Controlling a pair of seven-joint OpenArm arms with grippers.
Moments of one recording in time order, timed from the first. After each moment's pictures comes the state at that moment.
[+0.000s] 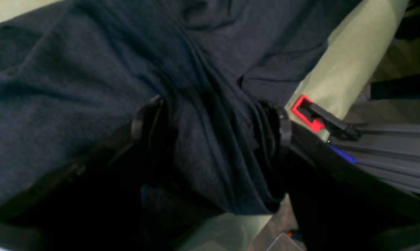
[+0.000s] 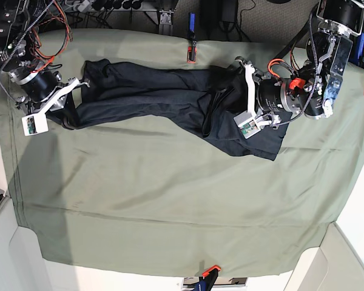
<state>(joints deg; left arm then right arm) 5.4 -30.4 9.4 100.6 -41.6 -38.0 57.3 -13.3 9.3 17.0 108.9 27.6 29.4 -49.8</state>
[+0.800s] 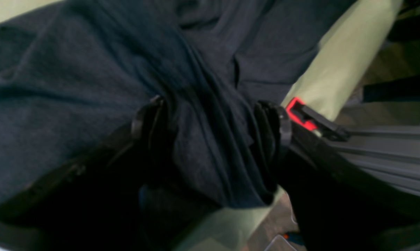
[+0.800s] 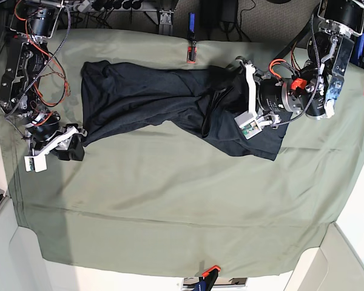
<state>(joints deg) 5.6 -30.9 8.5 101.6 -44.4 -38.0 58.2 4.6 9.2 17.0 83.3 28.9 27.7 -47.1</state>
